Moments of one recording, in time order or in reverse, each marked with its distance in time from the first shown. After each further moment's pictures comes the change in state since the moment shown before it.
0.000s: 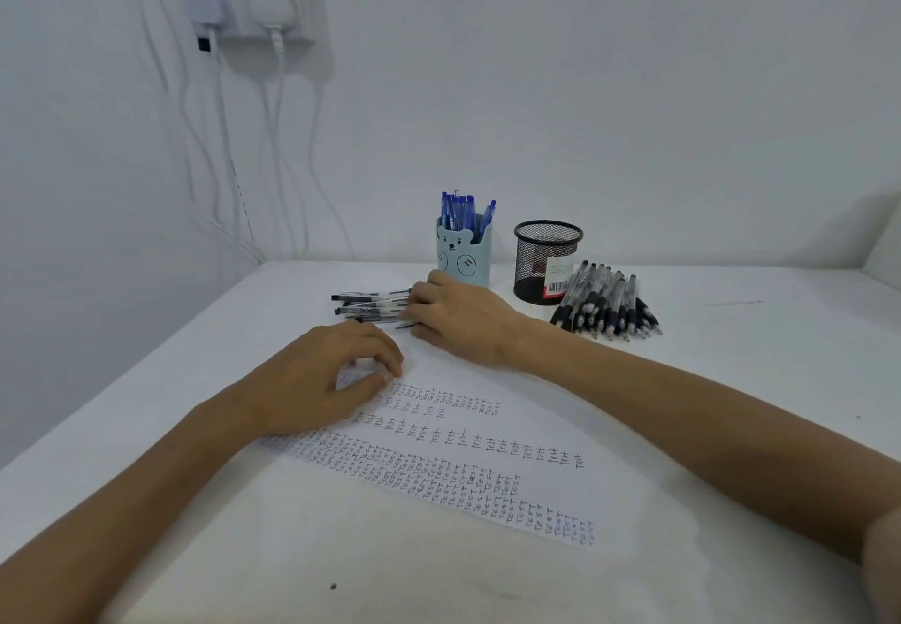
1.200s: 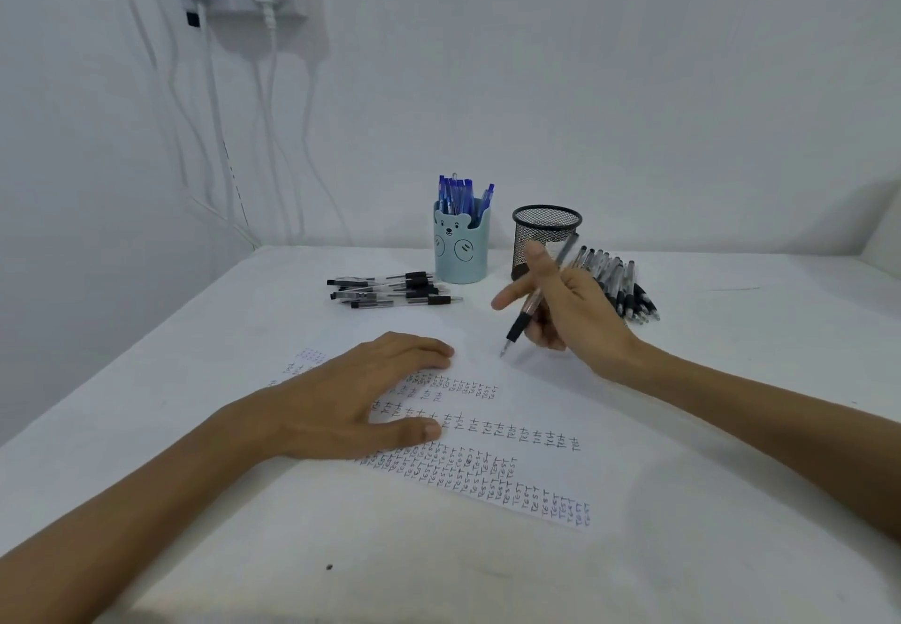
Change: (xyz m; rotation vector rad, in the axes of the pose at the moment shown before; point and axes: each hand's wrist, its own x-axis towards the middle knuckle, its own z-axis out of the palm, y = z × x) left_hand -0.003 0.036 0.019 0.020 -0.265 -0.003; right_hand -0.095 -0.007 -0.059 1.215 0.309 0.731
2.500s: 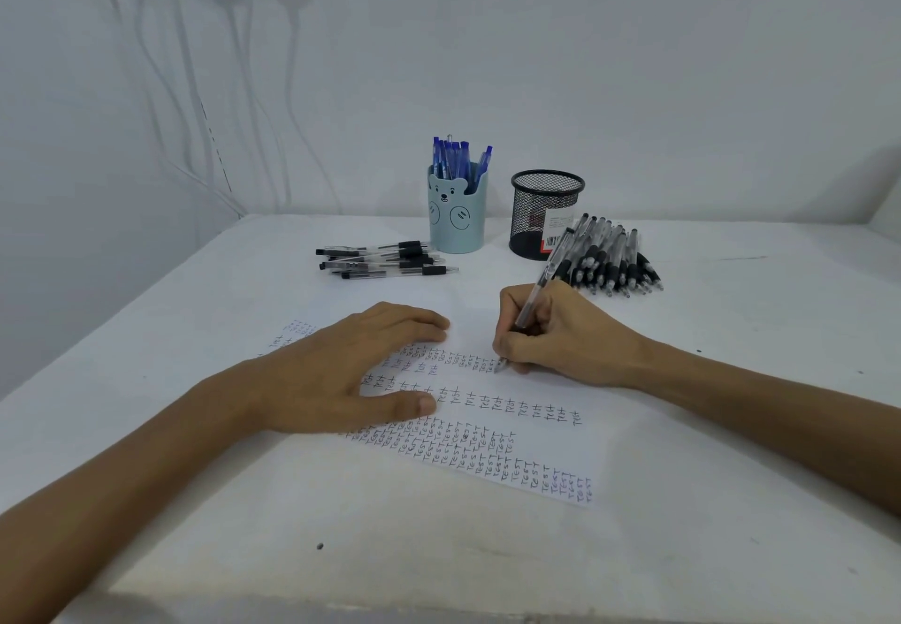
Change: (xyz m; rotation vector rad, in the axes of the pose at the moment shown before) left_hand 0.002 -0.001 -0.001 0.005 -0.005 0.010; right_hand -0.030 0.004 0.006 -0.191 -0.332 0.011
